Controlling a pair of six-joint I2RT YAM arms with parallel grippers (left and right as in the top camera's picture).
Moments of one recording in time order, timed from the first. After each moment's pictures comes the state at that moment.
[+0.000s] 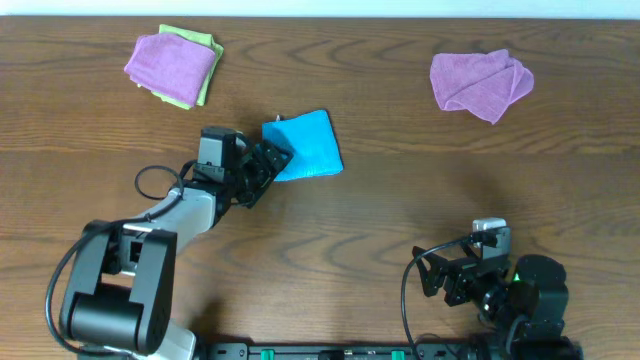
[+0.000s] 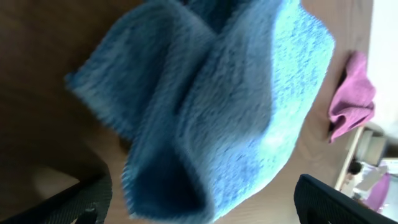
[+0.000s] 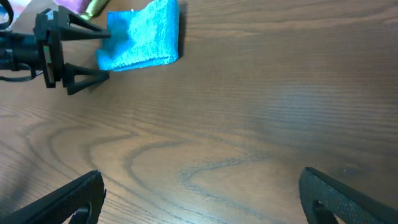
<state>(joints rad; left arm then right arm) -0.19 1.72 0.73 0.11 0.48 -1.01 0.03 0.29 0.41 -0.78 -0.42 0.18</state>
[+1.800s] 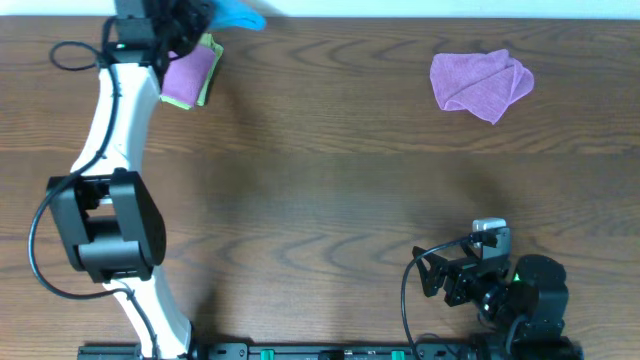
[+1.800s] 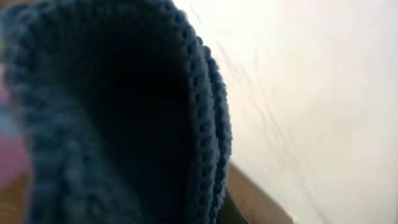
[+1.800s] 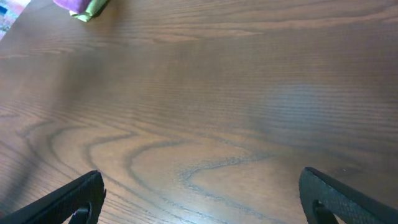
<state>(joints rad) 0.08 2.05 1.78 -0.25 0.41 -0.92 0.03 0.29 0.41 -0.78 -0.42 0.18</state>
